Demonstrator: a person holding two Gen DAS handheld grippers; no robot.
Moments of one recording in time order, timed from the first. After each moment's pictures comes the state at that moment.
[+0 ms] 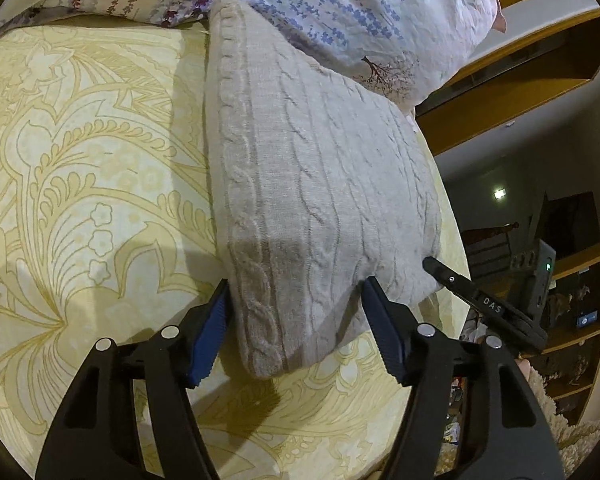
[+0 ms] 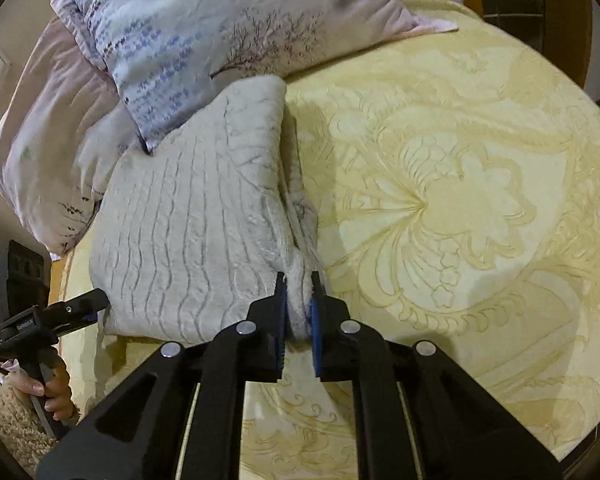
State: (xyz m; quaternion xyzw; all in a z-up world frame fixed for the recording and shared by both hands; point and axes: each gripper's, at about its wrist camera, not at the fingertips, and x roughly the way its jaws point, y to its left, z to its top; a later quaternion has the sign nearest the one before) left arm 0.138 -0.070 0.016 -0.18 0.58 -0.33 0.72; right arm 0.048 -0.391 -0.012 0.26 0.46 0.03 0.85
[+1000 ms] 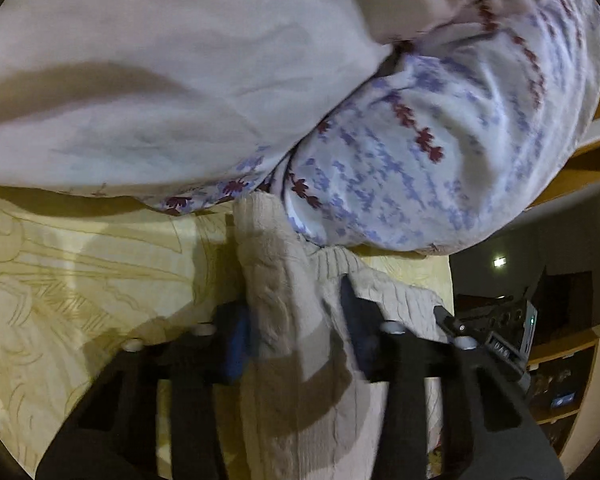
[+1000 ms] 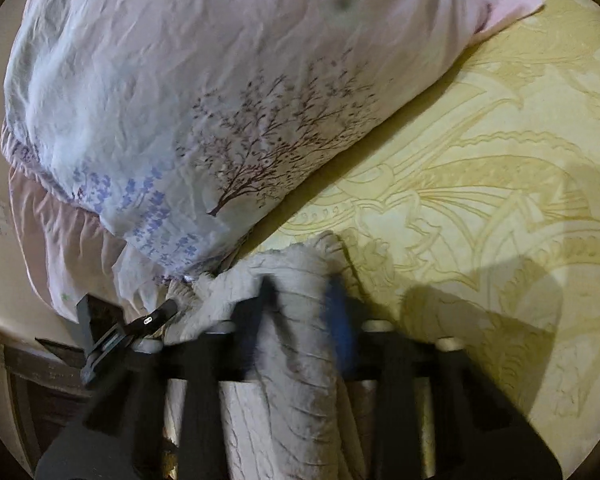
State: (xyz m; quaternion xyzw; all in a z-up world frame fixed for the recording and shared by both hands) left arm 0.312 -0.076 0.004 -0.27 0.56 -0.26 0.74; right arm 0.202 -0.438 -0.004 0.41 0.43 0.11 0.80
